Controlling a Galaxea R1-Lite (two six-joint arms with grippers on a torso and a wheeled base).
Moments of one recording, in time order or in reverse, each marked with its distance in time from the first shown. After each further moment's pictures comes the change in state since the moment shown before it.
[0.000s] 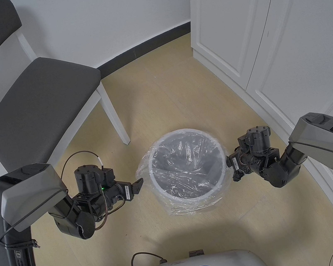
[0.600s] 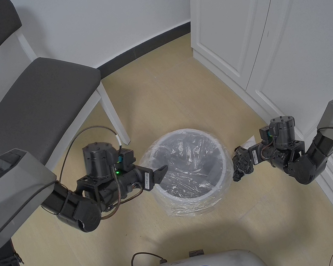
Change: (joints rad) left arm -0.160 -0.214 -0.039 0.223 -0.013 0.063; right arm -0.039 -0.260 0.311 -0.060 -0.005 0.044
